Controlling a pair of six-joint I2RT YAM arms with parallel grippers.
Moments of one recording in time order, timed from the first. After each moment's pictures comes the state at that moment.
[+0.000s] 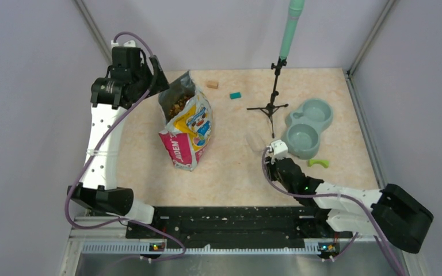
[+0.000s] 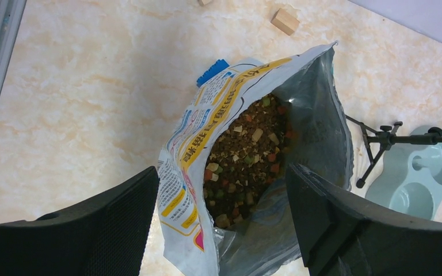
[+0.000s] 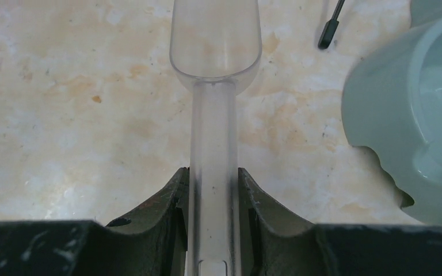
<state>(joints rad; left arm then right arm) -0.14 1.49 1.93 -1.08 -0.12 -0.46 0.86 1.02 0.27 0.24 0.39 0.20</state>
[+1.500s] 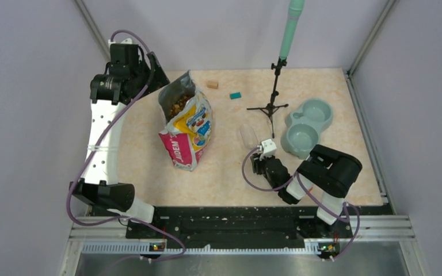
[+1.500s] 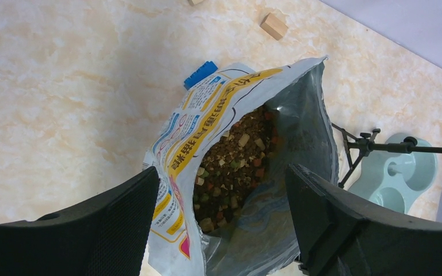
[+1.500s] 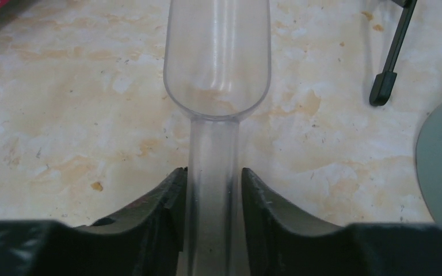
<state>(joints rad) -0.12 1.51 1.95 -1.07 -0.08 -0.52 0.86 1.77 0.26 1.20 0.46 0.17</state>
